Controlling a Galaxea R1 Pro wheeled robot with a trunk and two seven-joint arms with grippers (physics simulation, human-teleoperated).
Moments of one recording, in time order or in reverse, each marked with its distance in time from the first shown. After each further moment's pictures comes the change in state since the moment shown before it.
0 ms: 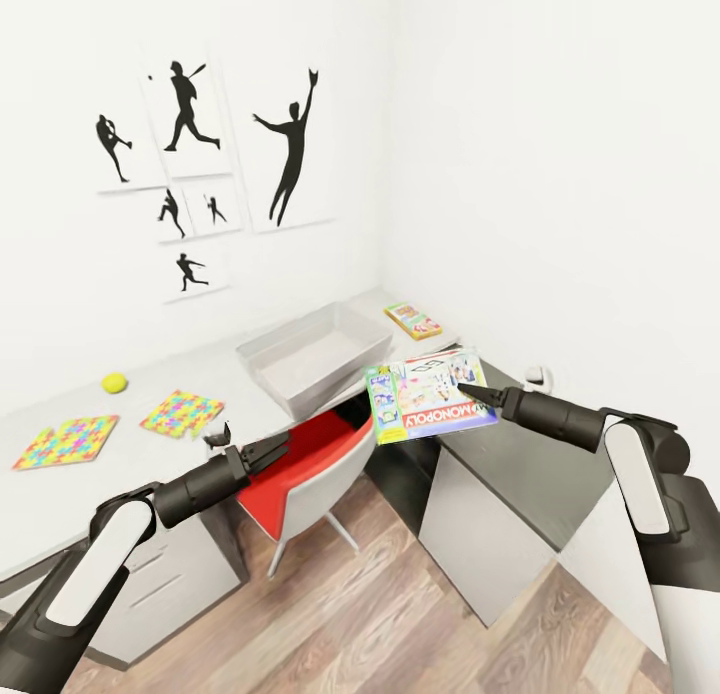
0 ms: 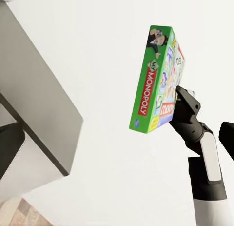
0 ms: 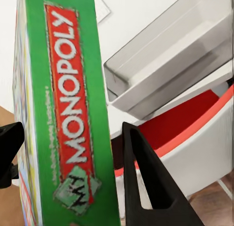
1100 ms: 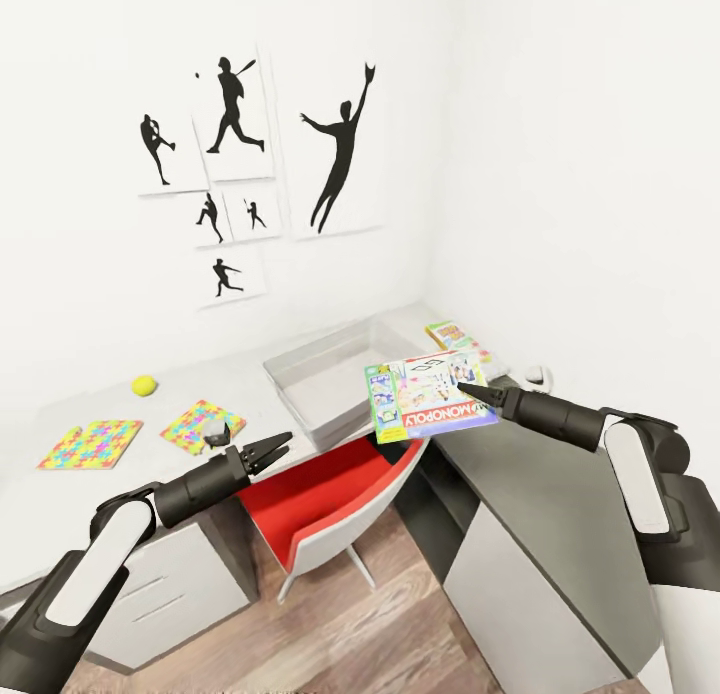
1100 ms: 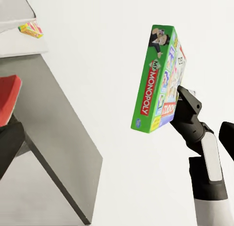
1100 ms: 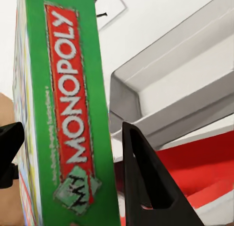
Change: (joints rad) left arm 0.000 0.000 0.000 0.000 -0.001 -0.001 0.002; right arm -0.001 0.000 0.000 0.001 -0.002 0.000 0.002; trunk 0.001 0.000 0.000
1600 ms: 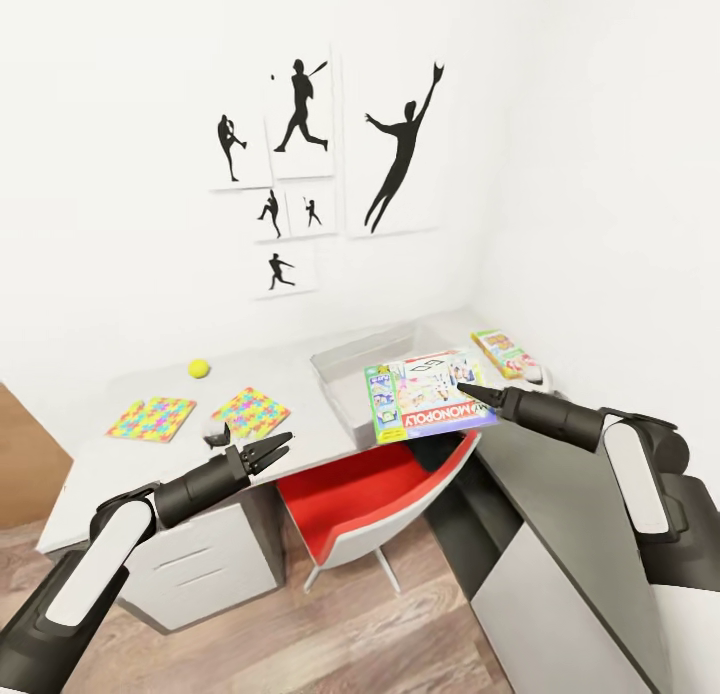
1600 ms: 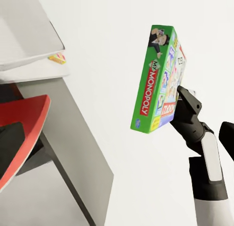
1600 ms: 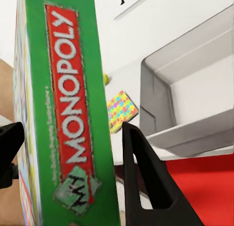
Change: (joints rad) left arm 0.000 0.000 0.000 0.000 0.000 0.000 0.001; right arm 0.000 0.001 0.001 0.000 0.002 -0.001 0.000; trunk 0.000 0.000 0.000
